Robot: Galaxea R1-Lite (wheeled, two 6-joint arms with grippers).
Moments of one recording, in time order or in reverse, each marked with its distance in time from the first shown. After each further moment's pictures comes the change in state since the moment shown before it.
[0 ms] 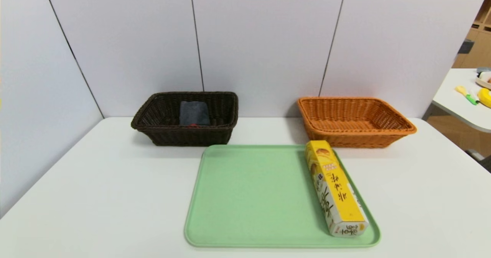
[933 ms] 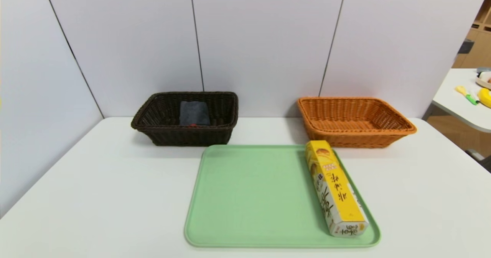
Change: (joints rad) left arm 0.000 0.000 0.000 0.000 0.004 -0.027; right arm 0.000 0.000 0.000 0.000 0.000 0.000
